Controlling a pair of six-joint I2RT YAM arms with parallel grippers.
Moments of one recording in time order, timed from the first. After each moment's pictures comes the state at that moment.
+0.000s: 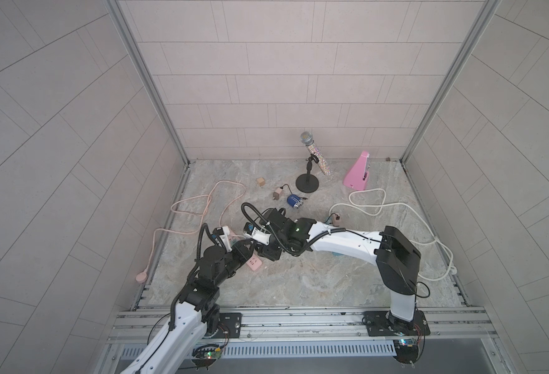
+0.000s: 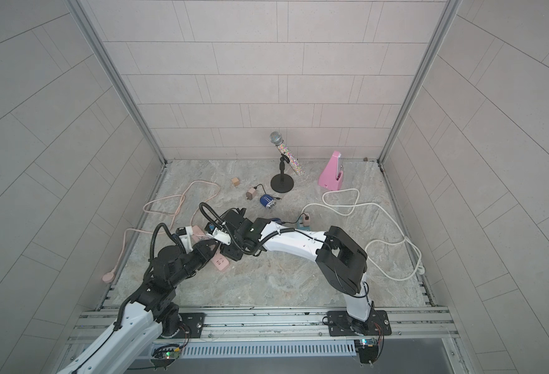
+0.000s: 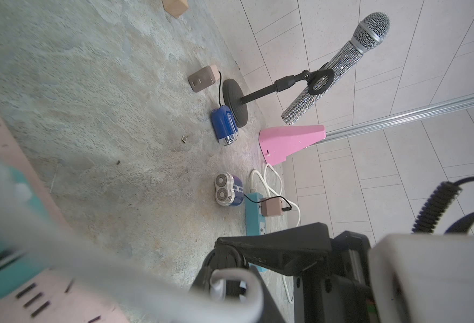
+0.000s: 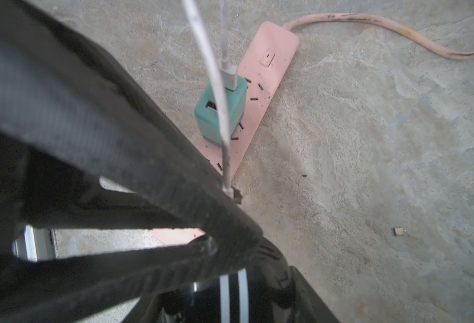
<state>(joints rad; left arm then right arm) -0.37 0.50 0.12 0.05 0.24 -1.08 1.01 1.90 1.46 -0.48 -0.10 -0.17</state>
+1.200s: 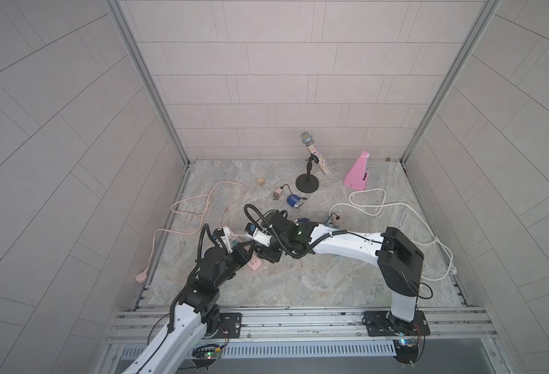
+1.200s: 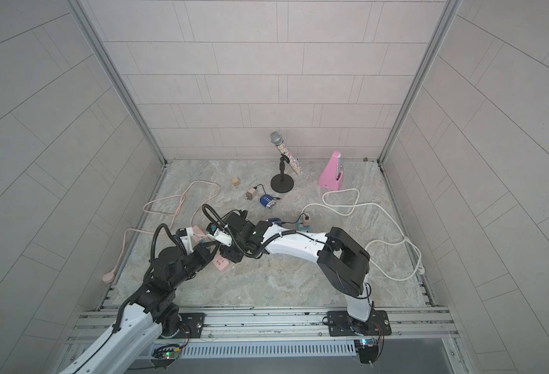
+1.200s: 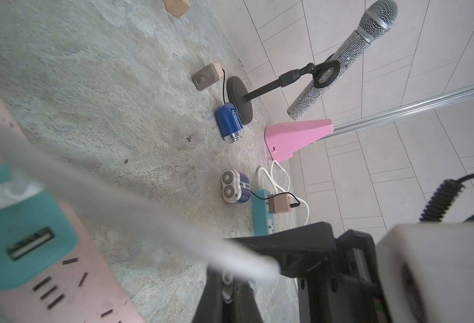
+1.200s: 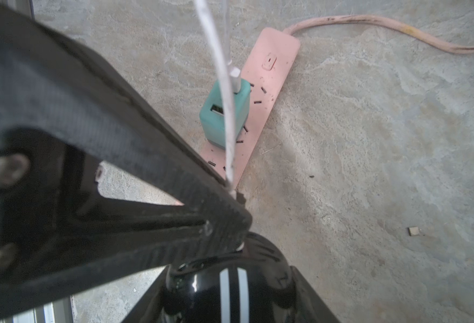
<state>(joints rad) -0.37 0.46 0.12 0.00 0.20 -1.03 1.02 1.88 1.40 -0.41 -0.12 -0.12</state>
